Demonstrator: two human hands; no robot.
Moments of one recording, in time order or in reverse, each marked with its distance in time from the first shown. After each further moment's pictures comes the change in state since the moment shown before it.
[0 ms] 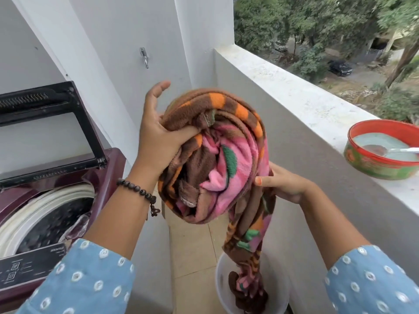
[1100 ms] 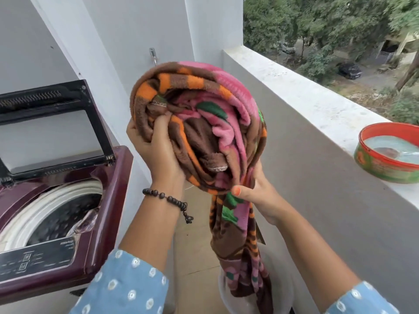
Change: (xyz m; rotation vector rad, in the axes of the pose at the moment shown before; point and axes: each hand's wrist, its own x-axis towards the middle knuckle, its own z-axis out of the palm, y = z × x) left_hand -0.015 0.000 0.015 -0.514 0.741 -0.075; right_hand 0.005 0.002 0.086 0.012 0.252 -0.306
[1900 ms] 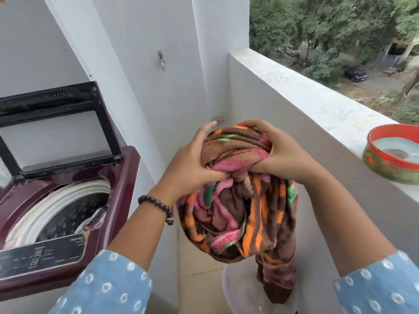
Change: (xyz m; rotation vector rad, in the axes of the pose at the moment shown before) left_hand 0.003 0.006 -0.038 1.134 -1.052 0.115; right_hand 0.031 -0.079 -0.022 -0.695 -0.055 -0.225
